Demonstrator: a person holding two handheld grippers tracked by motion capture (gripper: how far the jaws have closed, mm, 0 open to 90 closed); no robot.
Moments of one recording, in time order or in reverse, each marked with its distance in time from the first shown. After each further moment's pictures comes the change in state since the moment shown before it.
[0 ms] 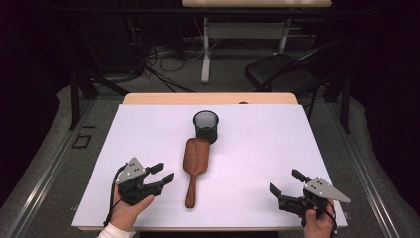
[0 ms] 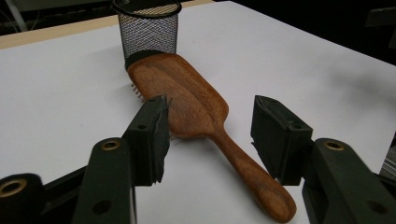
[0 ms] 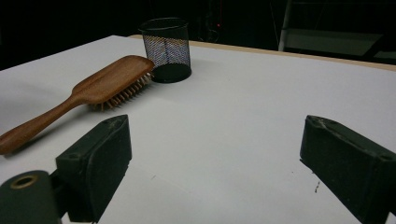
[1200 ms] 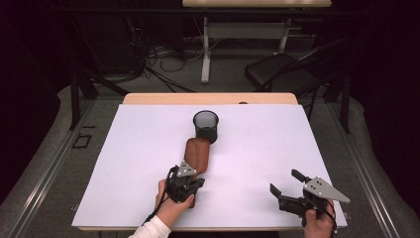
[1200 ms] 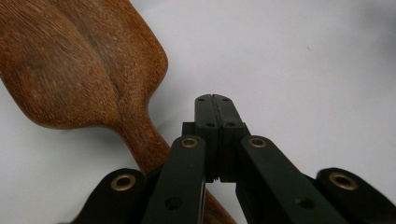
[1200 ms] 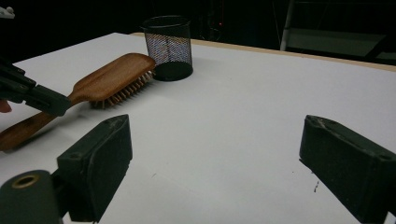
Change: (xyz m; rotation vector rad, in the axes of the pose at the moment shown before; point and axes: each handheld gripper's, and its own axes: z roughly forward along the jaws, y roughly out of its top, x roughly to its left) left arm -0.051 -0.010 0.103 0.323 -0.005 -0.028; right arm 0.000 0.000 0.000 0.006 0.005 -0.011
